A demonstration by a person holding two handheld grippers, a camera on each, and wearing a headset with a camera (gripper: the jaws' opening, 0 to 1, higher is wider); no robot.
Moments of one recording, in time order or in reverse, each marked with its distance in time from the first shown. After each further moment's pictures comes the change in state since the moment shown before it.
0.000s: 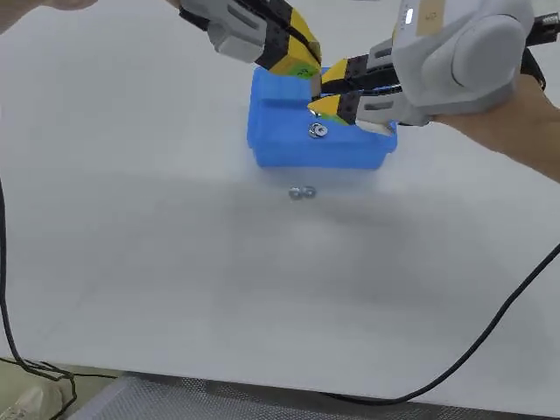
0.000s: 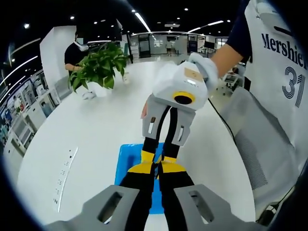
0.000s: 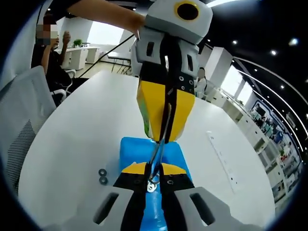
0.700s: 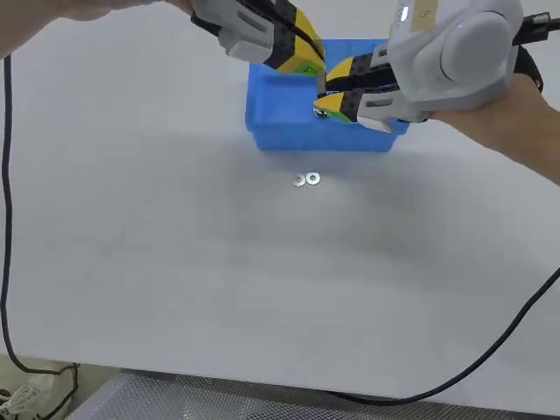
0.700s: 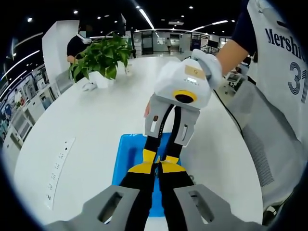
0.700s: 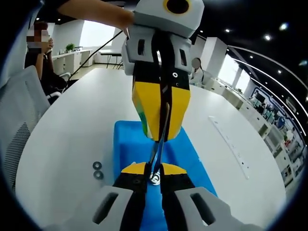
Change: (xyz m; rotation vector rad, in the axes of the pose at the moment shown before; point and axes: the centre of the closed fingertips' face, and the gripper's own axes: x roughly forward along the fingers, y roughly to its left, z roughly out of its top) left arm 0.022 0.006 -0.022 -0.018 0.029 0.003; right arm 0.016 0.003 -0.031 0.105 0.023 0.001
